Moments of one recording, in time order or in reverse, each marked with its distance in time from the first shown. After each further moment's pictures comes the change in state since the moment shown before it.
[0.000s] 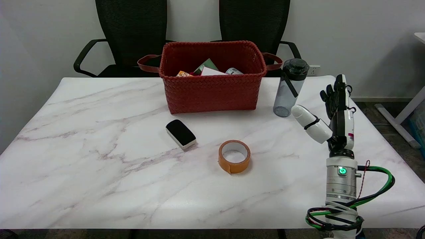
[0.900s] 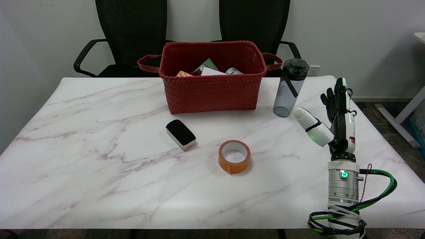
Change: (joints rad) arm -0.023 0.003 0.001 -0.015 -0.011 0.009 0.022
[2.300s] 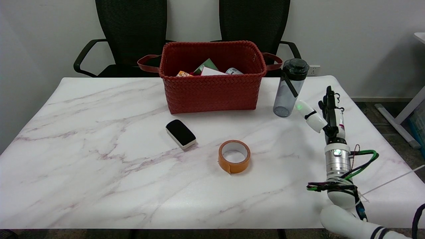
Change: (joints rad) arm 0.193 0.032 0.093 -0.274 0.170 -0.325 0.090
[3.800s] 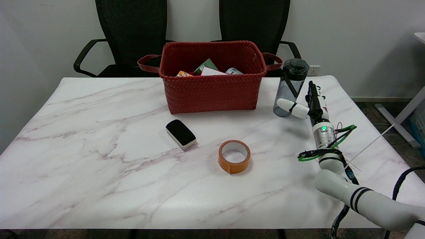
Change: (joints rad) arm 0.321 0.007 -0.029 -0.346 -0.036 -0.320 0.185
